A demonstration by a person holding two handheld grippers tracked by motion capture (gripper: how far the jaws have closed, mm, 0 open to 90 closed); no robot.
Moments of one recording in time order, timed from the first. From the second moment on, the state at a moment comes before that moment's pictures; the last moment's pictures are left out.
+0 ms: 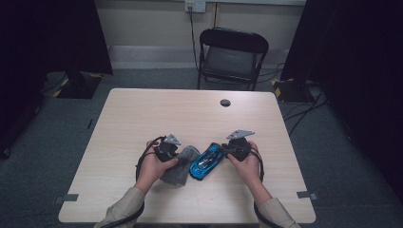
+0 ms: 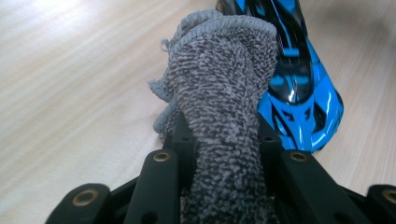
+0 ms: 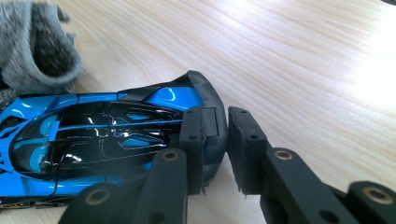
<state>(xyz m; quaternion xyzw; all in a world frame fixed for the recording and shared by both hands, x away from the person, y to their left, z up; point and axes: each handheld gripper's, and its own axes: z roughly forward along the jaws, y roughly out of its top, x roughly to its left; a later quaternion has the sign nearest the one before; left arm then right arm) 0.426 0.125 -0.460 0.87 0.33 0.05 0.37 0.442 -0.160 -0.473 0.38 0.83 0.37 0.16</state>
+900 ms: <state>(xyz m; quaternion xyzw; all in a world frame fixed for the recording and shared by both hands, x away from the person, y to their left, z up) 0.476 0.067 -0.471 0.87 0.33 0.05 0.36 0.442 -0.162 -0.474 0.38 0.83 0.38 0.16</state>
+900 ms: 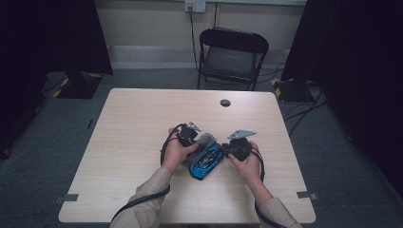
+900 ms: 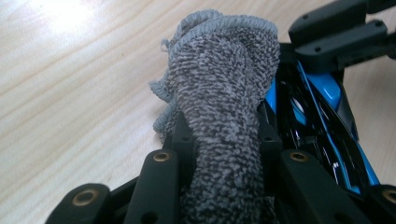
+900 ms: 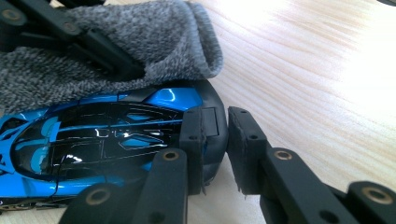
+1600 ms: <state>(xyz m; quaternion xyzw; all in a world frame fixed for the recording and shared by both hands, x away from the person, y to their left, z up) 0.427 0.110 -0.471 0.87 0.32 0.03 0.37 0.438 -0.155 -0.474 0.38 0.83 0.38 0.17</state>
